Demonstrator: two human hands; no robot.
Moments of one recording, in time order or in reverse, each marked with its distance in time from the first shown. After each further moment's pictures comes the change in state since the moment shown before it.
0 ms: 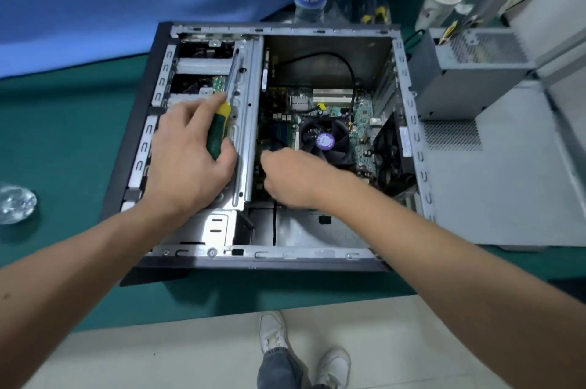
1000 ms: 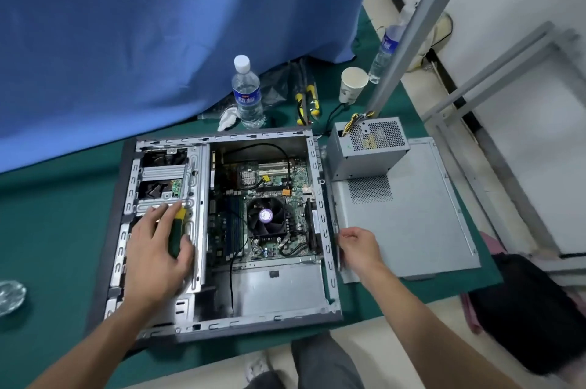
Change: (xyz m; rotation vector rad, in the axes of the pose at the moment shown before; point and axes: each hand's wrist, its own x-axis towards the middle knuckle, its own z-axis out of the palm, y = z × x) left_hand 0.006 0.022 -0.021 -0.031 -0.081 -0.102; right_hand -0.126 0.137 0.002 1.103 0.511 0.959
